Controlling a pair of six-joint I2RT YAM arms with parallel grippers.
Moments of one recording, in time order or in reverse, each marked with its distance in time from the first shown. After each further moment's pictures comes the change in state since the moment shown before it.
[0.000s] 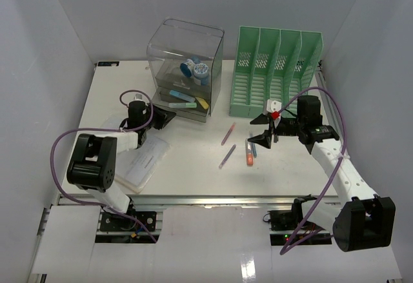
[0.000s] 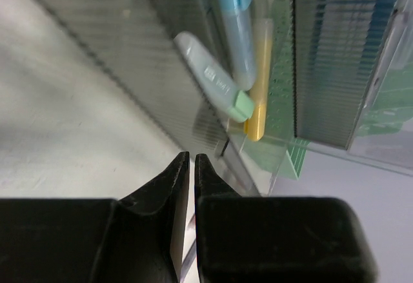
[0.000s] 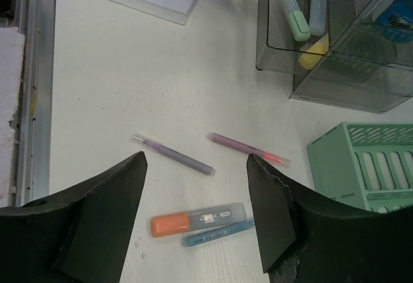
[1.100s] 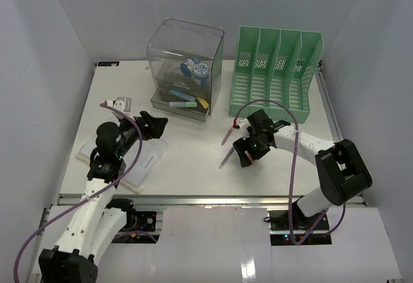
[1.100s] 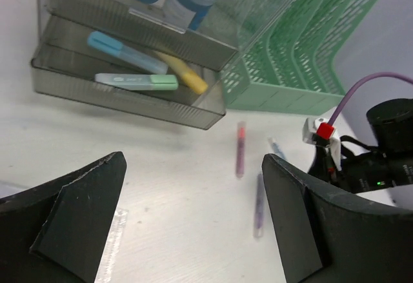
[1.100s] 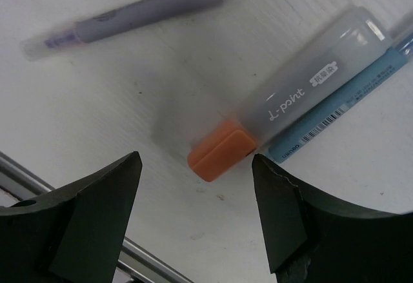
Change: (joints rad) left arm -0.010 -0.898 -0.130 -0.401 0.002 0.700; right arm 0.374 0.391 0.016 -0.178 0.857 0.614
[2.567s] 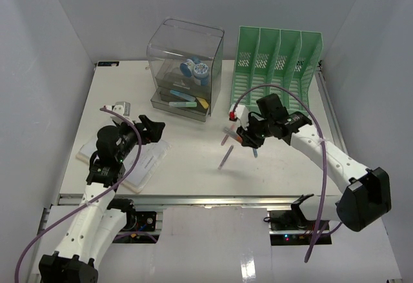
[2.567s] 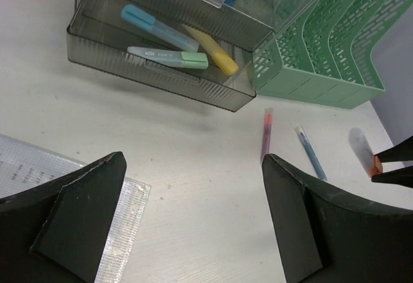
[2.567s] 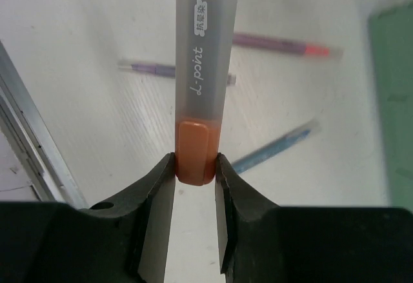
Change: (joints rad) left arm 0.001 -0.069 -0.030 -0.116 -0.074 0.040; right arm 0.007 -0.206 0.191 -0.146 -0.147 -0.428
